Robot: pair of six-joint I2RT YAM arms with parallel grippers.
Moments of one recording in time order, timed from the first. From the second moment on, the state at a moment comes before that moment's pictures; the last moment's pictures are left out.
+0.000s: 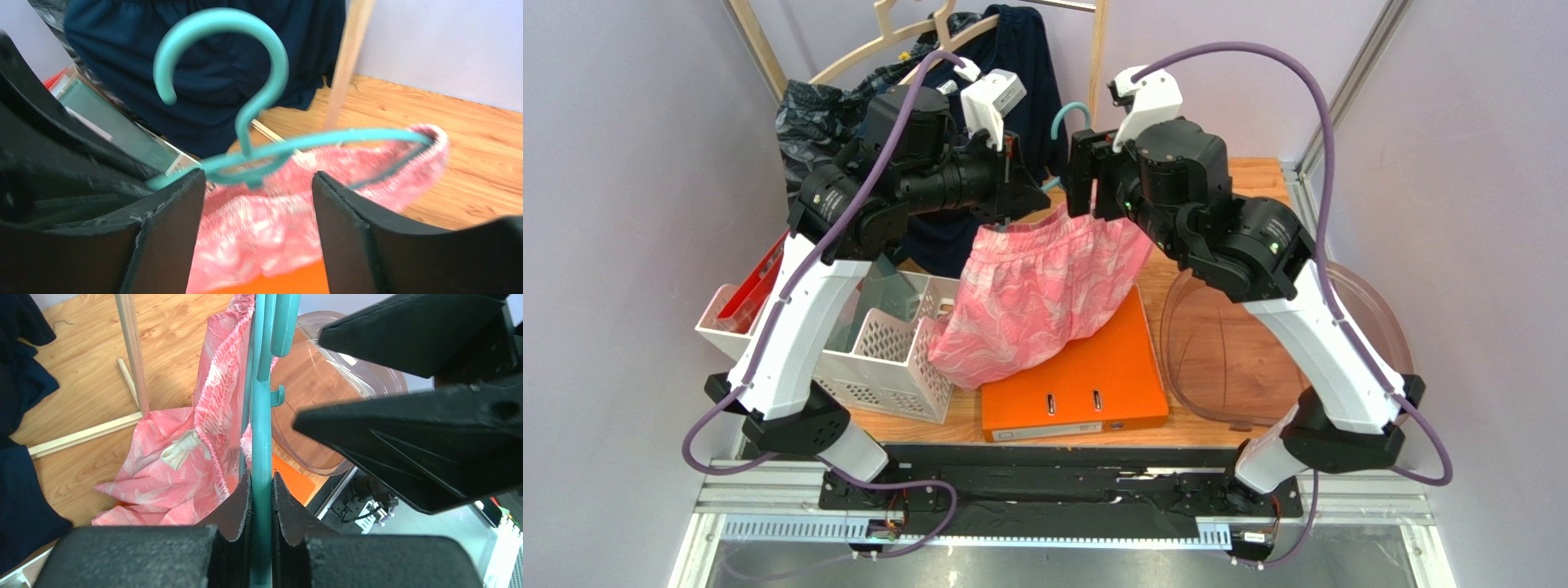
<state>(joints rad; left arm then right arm) -0.68 1.56 2.27 -1.07 0.29 -0.26 0.94 1.54 2.22 -0.93 0.50 0.27</state>
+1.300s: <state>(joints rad) -0.68 1.40 2.13 -1.00 0.39 -0.30 0.45 1.31 1.86 -0.93 -0.08 0.60</state>
